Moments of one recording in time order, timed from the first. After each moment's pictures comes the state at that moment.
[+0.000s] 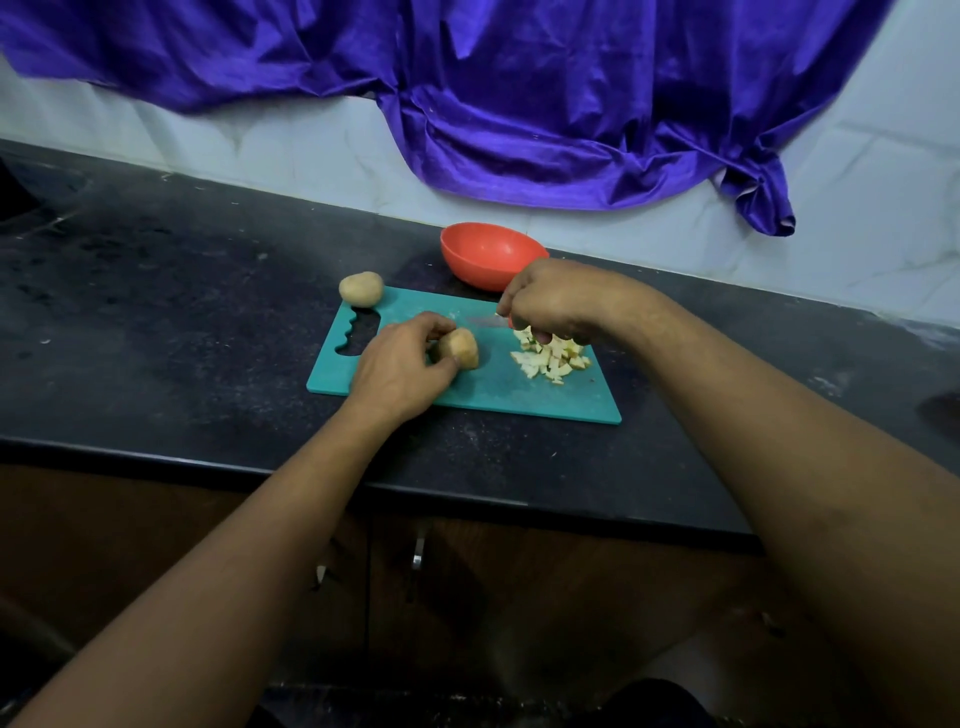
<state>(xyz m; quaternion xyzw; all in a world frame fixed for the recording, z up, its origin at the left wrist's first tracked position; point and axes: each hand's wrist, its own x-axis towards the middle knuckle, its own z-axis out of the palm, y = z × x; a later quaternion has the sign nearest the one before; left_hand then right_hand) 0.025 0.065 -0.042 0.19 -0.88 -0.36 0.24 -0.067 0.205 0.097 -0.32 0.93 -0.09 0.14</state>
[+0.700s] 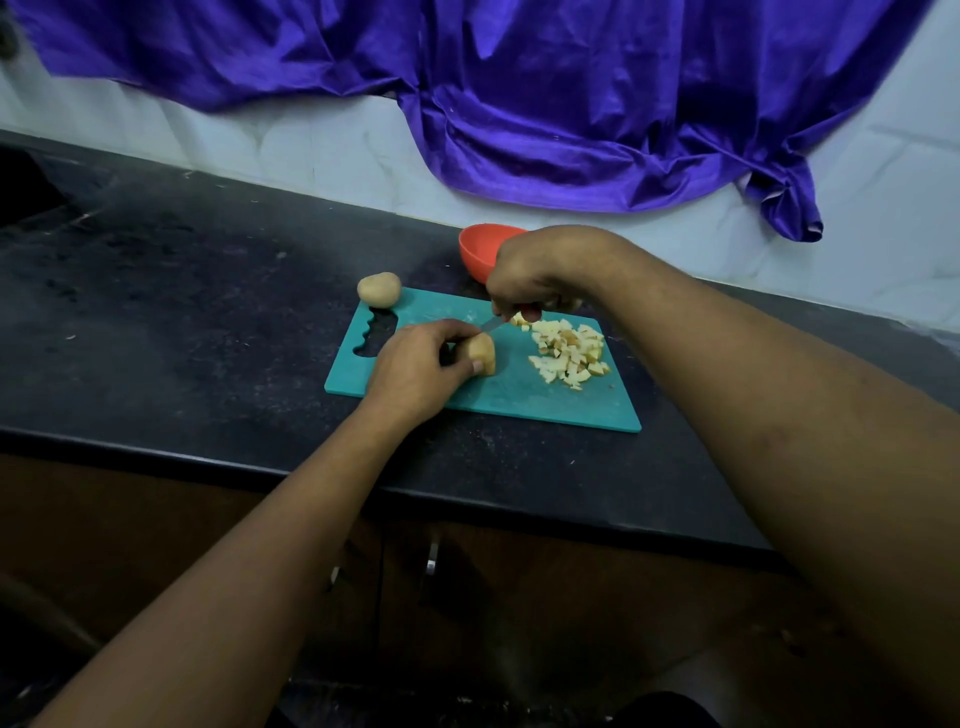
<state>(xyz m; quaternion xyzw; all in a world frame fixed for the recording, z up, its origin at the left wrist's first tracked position) 0.027 0.064 -0.039 0.18 -0.88 -0.36 0.25 -0.057 0.154 0.118 -0.33 0.93 0.06 0.17</state>
